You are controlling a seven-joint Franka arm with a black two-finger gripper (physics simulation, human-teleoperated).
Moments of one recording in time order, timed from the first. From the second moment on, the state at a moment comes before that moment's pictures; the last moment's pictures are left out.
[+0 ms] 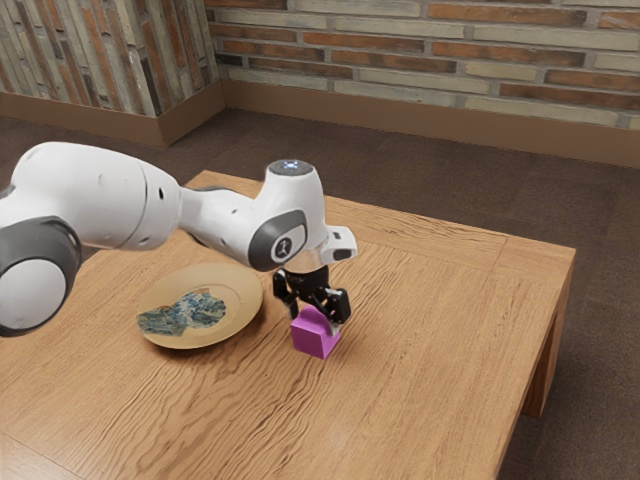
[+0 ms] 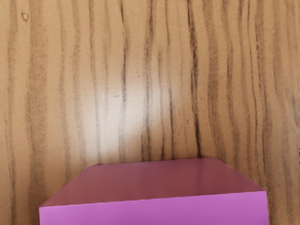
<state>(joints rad) -0.24 0.51 0.05 -1.78 -0.02 2.29 -0.11</state>
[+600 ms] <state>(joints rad) -0.24 0.53 0.04 -1.76 -0.02 2.30 -0.10</state>
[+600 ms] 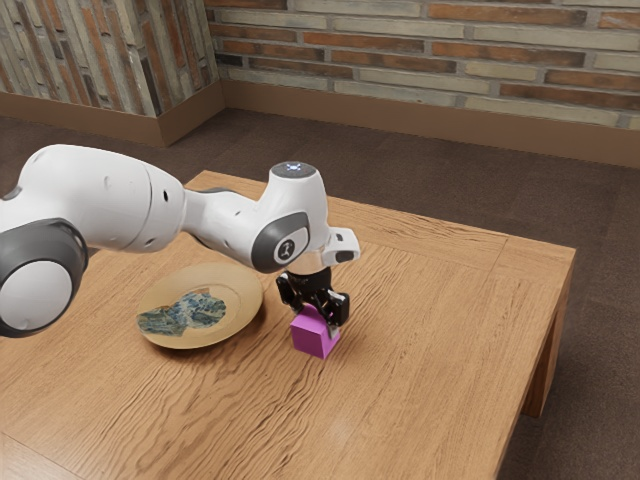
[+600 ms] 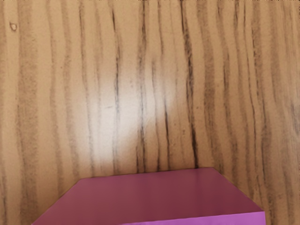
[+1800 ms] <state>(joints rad) 0.00 0.39 0.04 -1.77 0.04 2.17 -0.09</state>
